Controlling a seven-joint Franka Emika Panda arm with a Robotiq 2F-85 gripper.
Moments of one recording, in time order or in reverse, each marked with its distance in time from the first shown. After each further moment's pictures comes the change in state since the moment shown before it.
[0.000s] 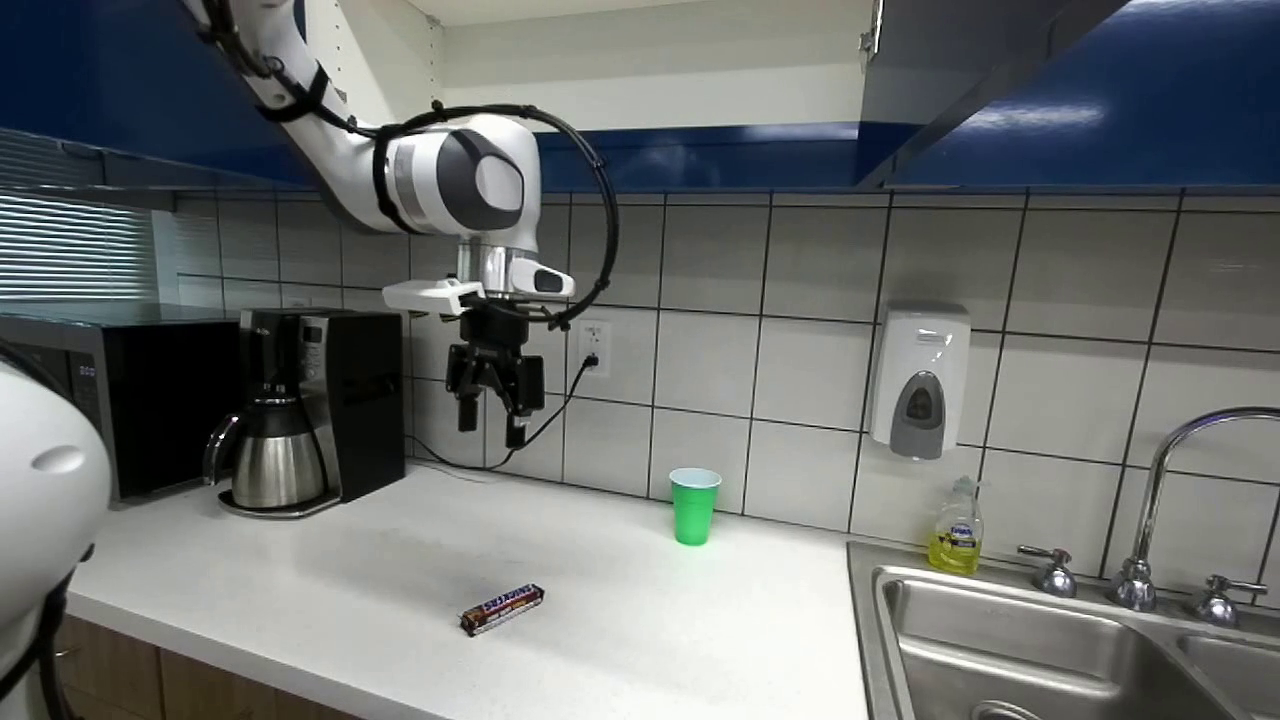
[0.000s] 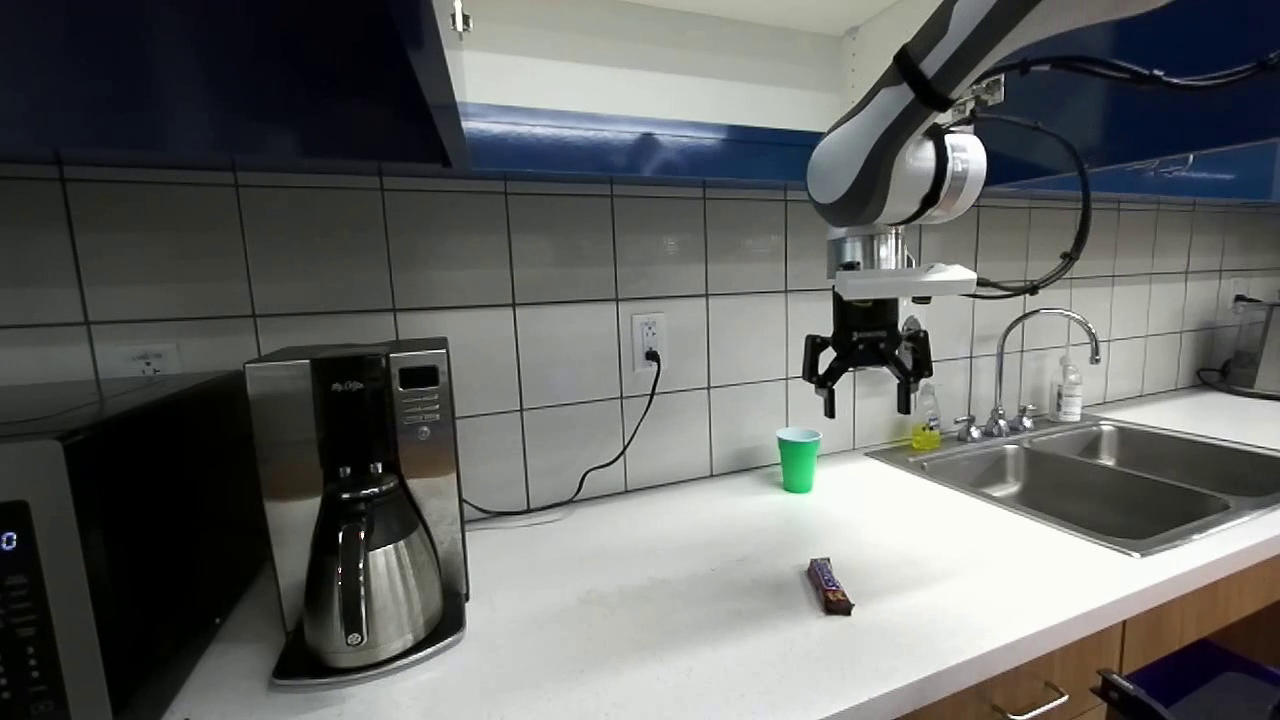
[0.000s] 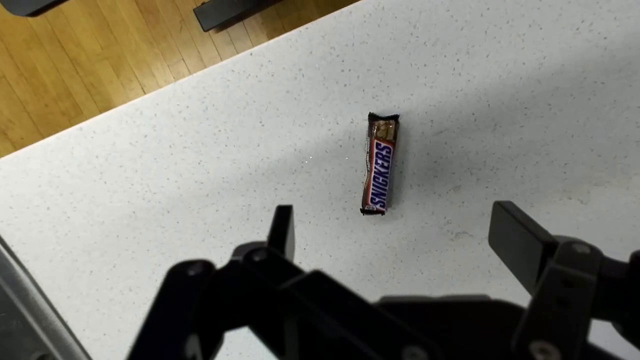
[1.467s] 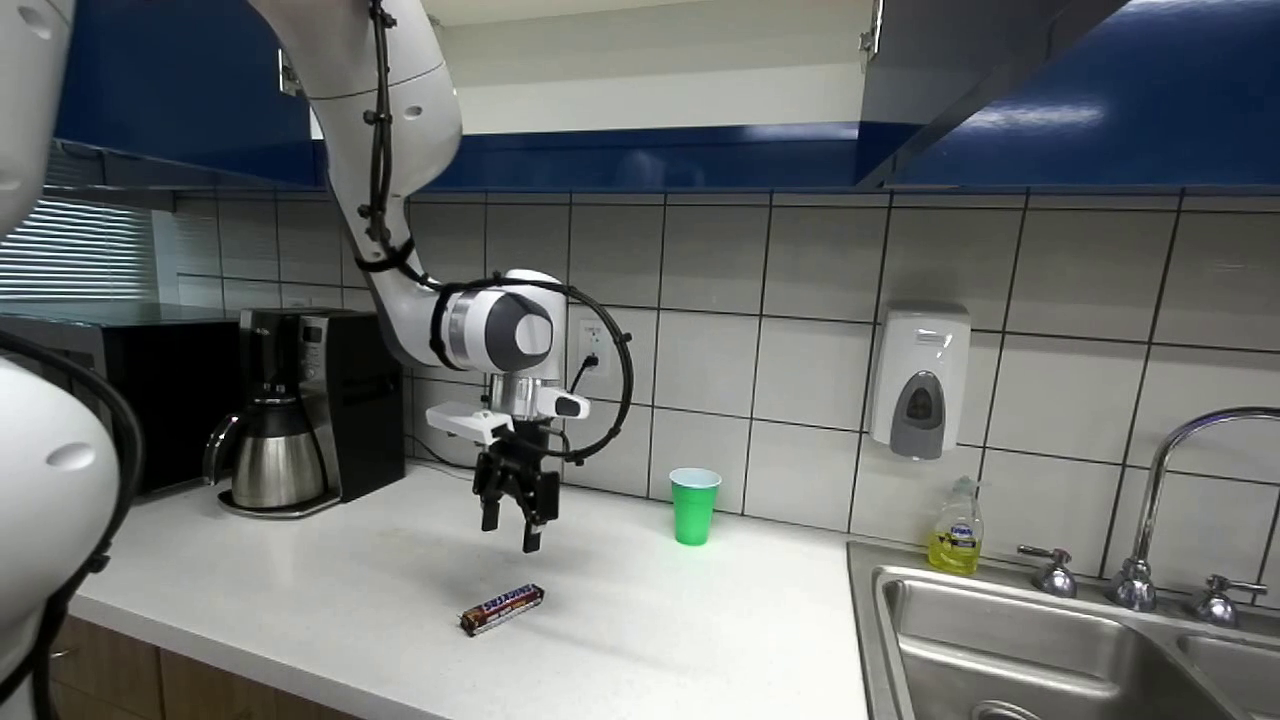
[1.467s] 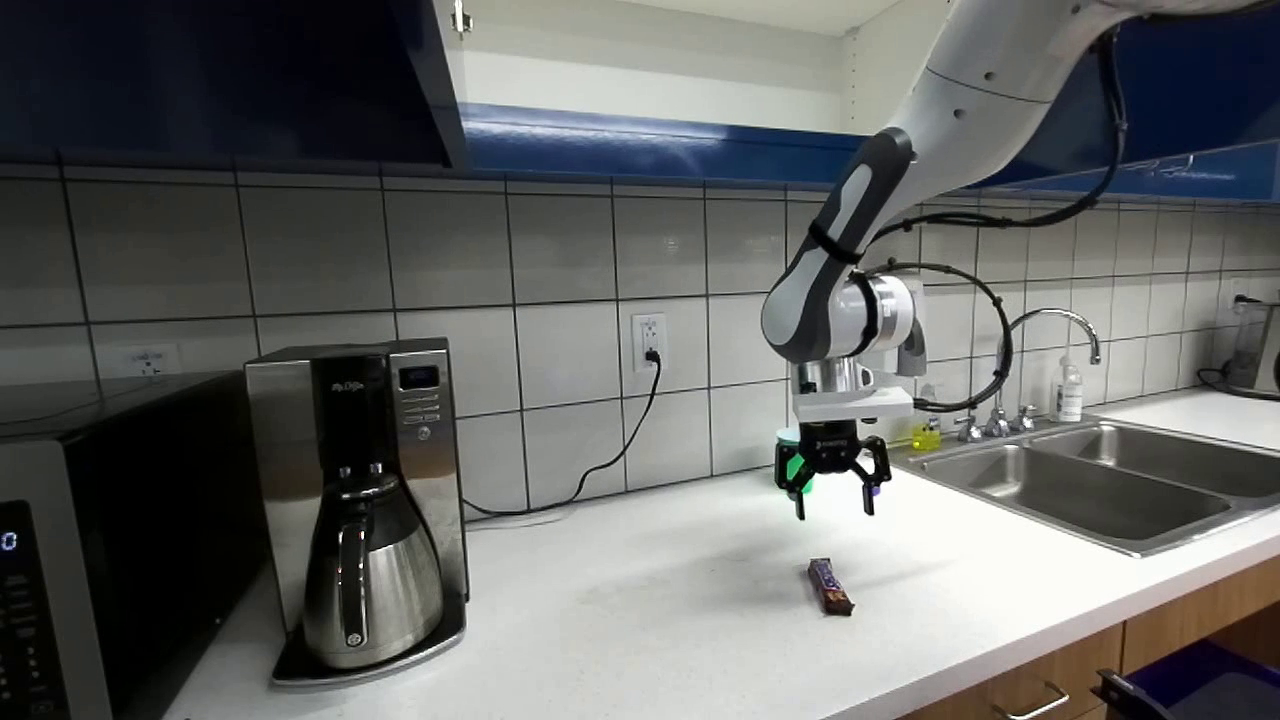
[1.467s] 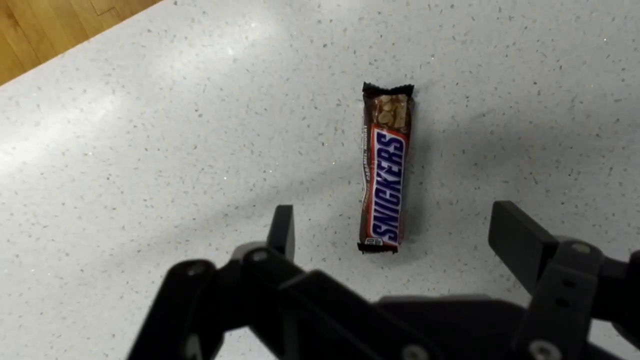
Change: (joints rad) arm 0.029 0.468 -0.018 0.140 0.026 0.234 0.034
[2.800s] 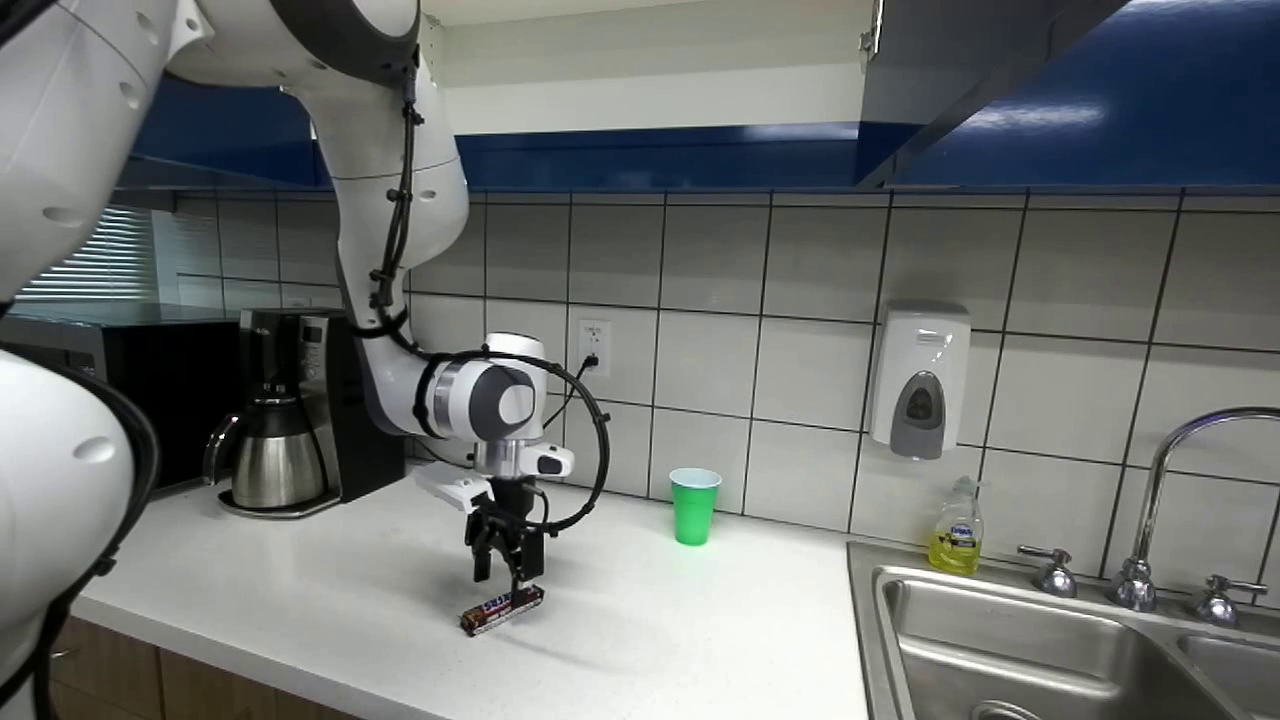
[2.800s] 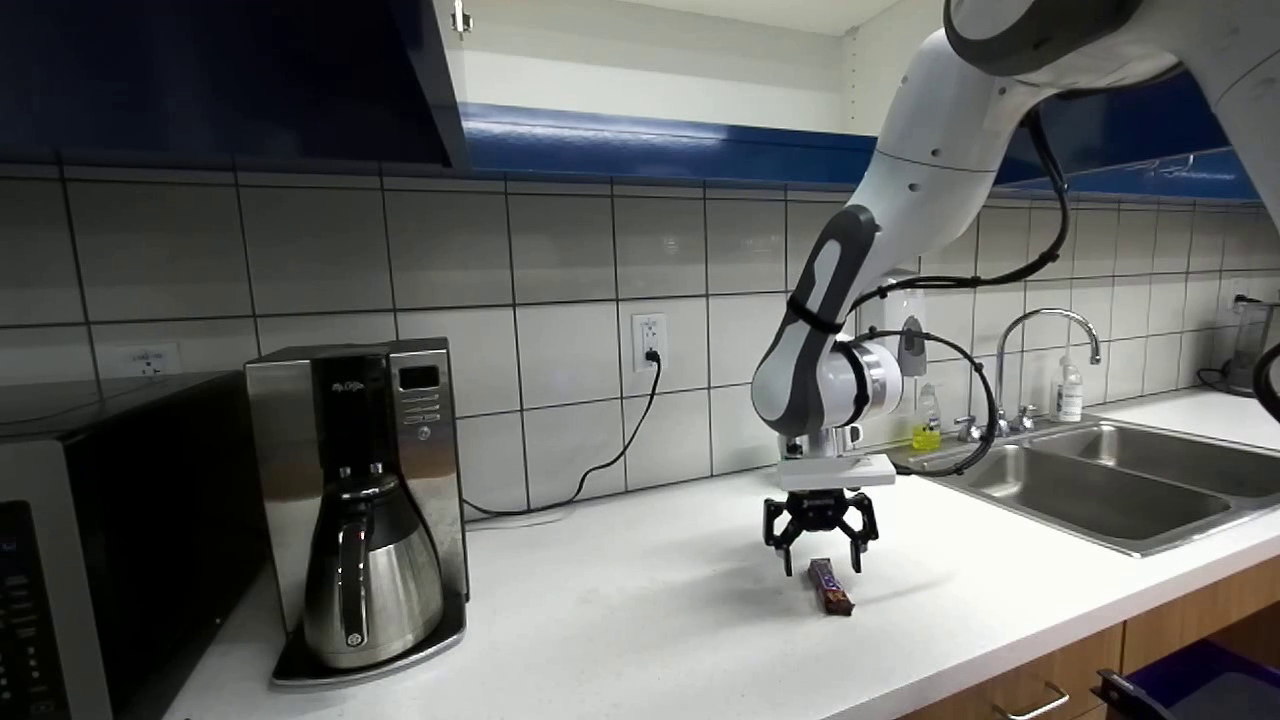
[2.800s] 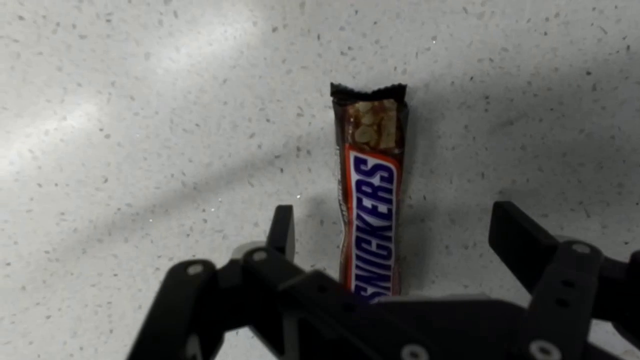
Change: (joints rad) arm 0.058 0.185 -0.016 -0.001 0.005 0.215 0.076
